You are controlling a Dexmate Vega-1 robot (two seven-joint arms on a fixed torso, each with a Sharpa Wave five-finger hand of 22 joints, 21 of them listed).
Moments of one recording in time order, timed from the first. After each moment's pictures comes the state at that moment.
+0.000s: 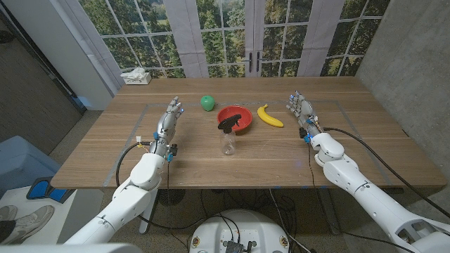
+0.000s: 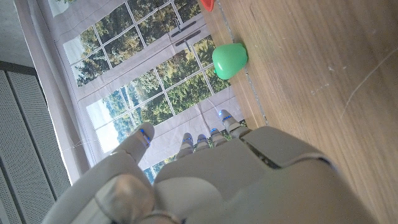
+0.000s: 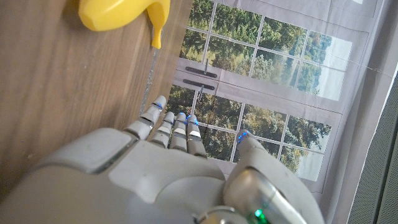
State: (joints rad) left arm 1.19 0.59 0.30 -1.63 -0.40 -0.43 0.26; left_hand 0.16 0.13 0.69 0.06 0.20 -0.08 -0.04 0.17 0.17 -0.17 -0.05 0.18 0.17 -0.16 -0.04 0.18 0.17 -0.09 -0.04 0.40 0.17; right arm -0.90 -0.49 -0.37 -1.35 0.61 0.31 -0.07; right_hand 0.28 0.17 0.38 0.07 0.19 0.21 0.07 0.19 0.18 0.16 0.02 0.20 0.22 0.04 -0.03 0.21 0.40 0.18 -0.03 0.37 0.16
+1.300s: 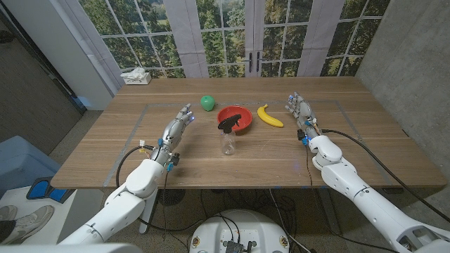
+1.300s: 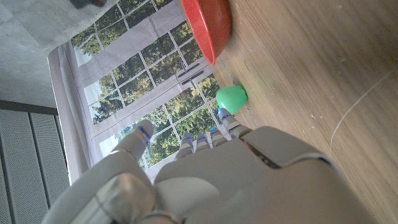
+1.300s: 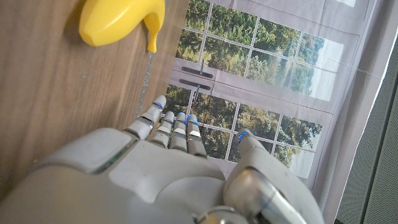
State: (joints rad) left arm 1.25 0.67 0.31 -1.71 -0.39 -0.40 0.15; left_hand 0.17 0.14 0.67 0.02 0.20 -0.07 -0.05 0.18 0.17 -0.16 -0.05 0.19 0.17 -0.15 -0.04 0.18 0.17 -0.05 -0.04 0.39 0.17; right arm -0.94 -0.49 -0.37 -1.40 0.58 0.33 -0.11; right_hand 0.28 0.17 0.38 0.06 0.19 0.21 0.07 0.19 0.18 0.16 0.03 0.20 0.22 0.05 -0.03 0.22 0.39 0.19 -0.03 0.35 0.16
